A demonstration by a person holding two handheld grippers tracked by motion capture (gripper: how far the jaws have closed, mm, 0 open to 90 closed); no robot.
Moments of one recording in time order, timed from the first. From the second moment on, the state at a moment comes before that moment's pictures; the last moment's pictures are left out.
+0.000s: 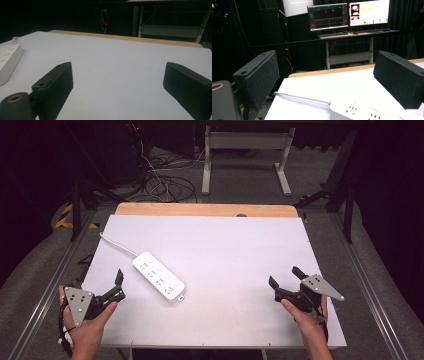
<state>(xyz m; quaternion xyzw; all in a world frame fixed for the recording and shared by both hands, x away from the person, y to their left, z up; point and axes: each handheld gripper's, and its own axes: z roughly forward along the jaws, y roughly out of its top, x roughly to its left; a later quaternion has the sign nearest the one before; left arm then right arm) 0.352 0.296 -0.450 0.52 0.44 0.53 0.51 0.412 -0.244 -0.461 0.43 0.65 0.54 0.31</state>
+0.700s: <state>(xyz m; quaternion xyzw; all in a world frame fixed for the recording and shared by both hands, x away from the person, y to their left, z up) 0.353 0.297 -0.451 0.52 0.44 0.53 0.51 0.410 -0.245 -0.460 0.43 0.65 0.54 0.31</state>
